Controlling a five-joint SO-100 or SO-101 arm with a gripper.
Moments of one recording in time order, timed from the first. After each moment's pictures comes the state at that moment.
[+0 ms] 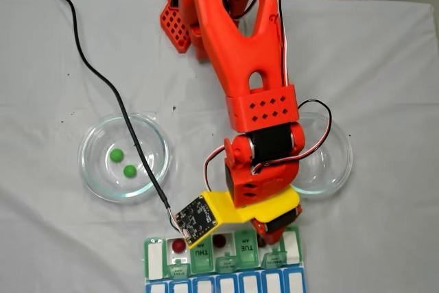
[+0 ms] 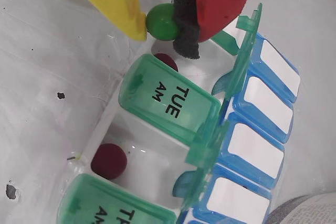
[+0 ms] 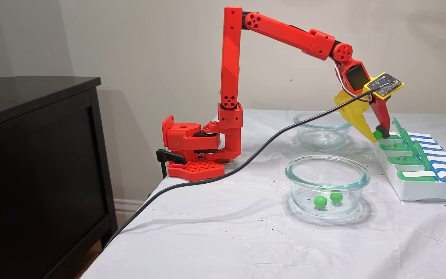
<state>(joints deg) -14.4 105.5 110.0 34.3 -16.3</state>
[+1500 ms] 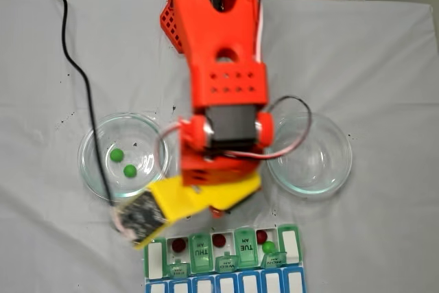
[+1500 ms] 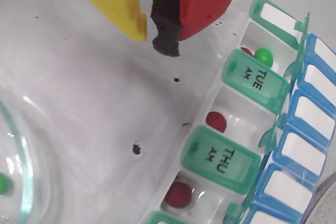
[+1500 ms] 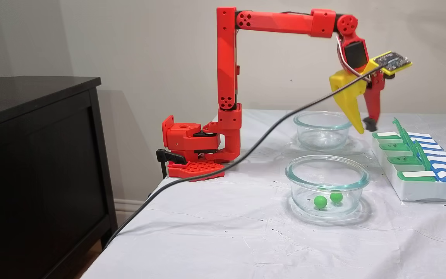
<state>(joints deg) -0.4 113.6 97.2 71.3 -35.7</state>
